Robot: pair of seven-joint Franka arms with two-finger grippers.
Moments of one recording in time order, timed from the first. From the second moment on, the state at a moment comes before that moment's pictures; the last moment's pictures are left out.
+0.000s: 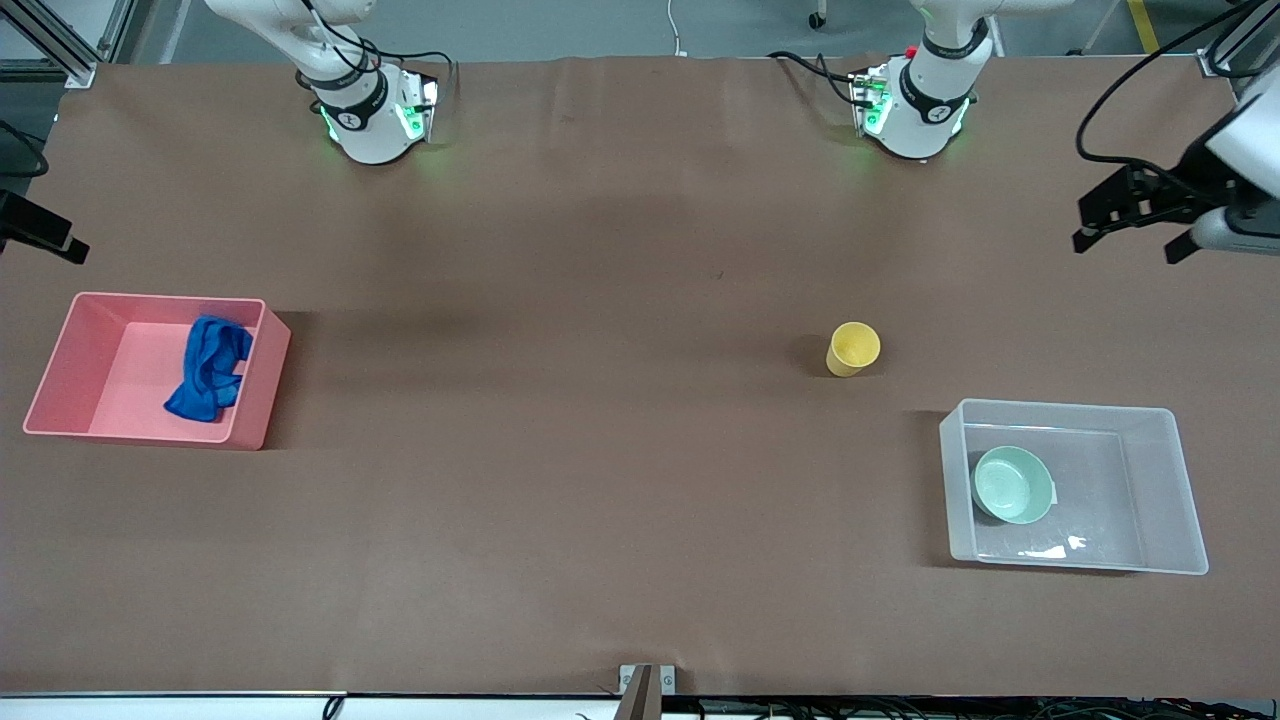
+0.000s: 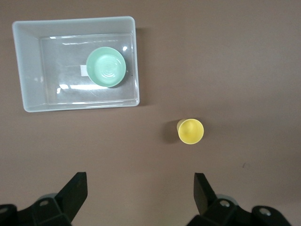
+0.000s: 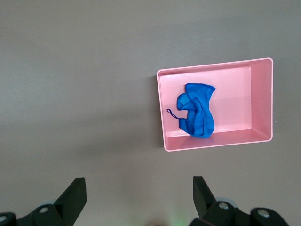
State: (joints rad) left arm -0.04 -0.07 -0.06 -1.64 -0.06 1.61 0.04; right arm -0.04 0.02 -0.11 -1.46 0.02 1.43 0.01
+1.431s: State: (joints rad) left arm -0.04 0.26 -0.24 -2.24 0.00 2.44 -0.10; right arm -0.04 0.02 -0.11 -1.46 0.02 1.43 0.01
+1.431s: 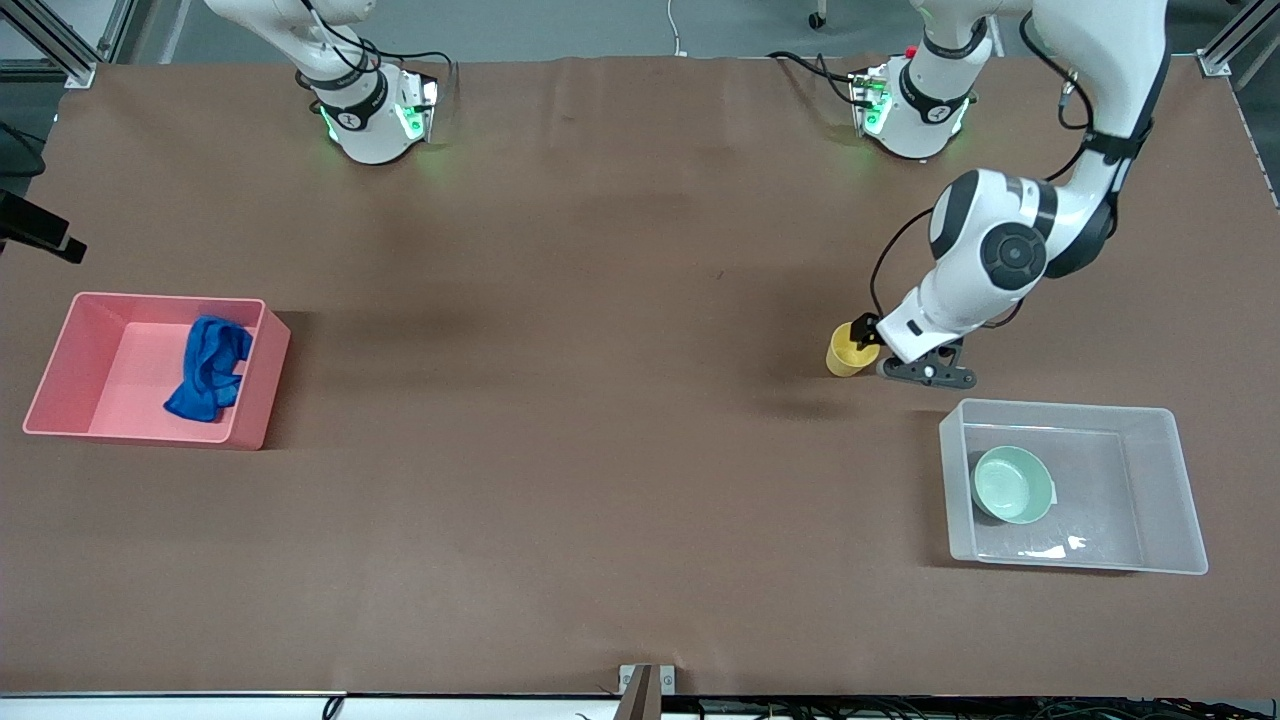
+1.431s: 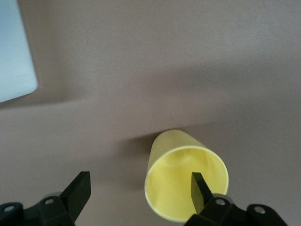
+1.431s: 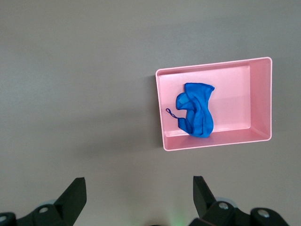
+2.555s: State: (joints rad) left arm -0.02 0.20 -0.23 -2.11 0.00 2.33 -0.10; right arm -0.04 0.02 -0.11 -1.46 0.02 1.43 0.01
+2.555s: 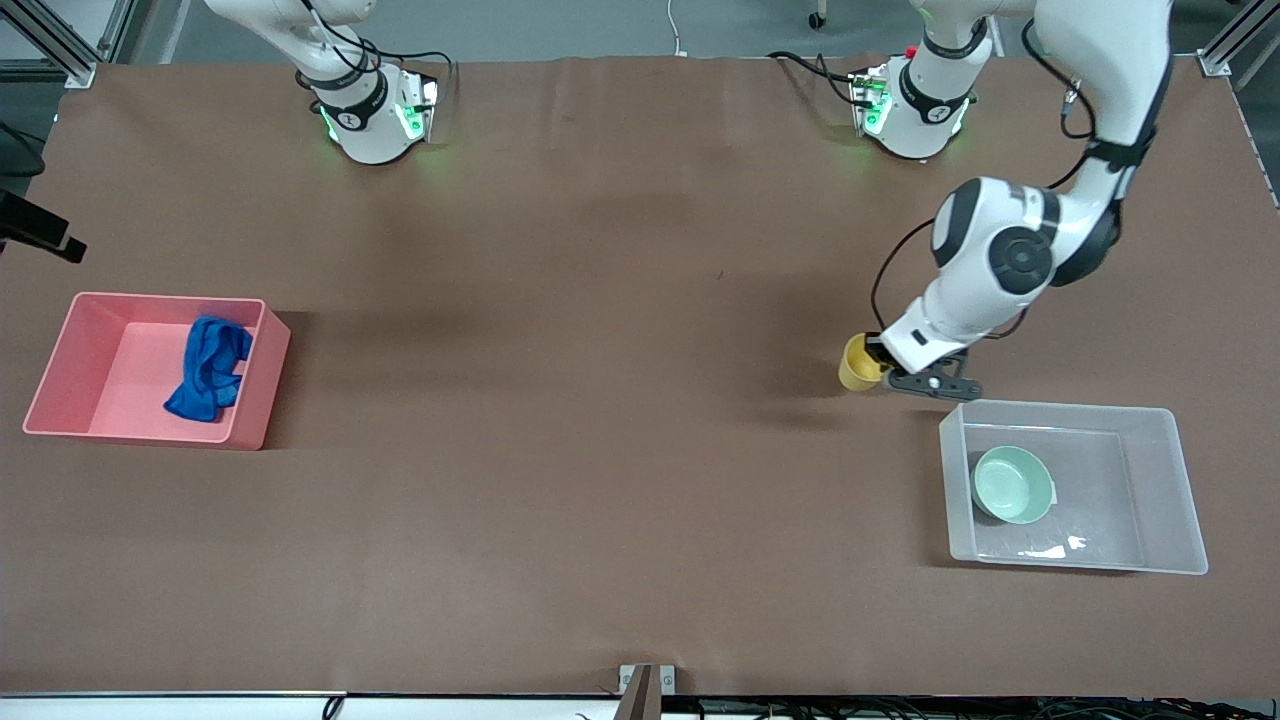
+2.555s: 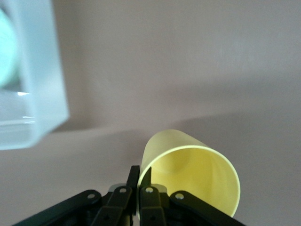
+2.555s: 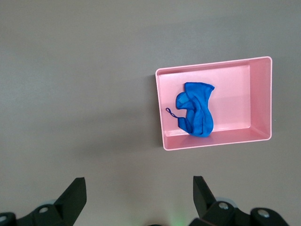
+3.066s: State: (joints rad) left arm 0.09 0.30 -0.15 -1.72 0.00 2.15 0.05; right arm -0.04 0.02 -0.11 -1.46 0.02 1.43 0.01
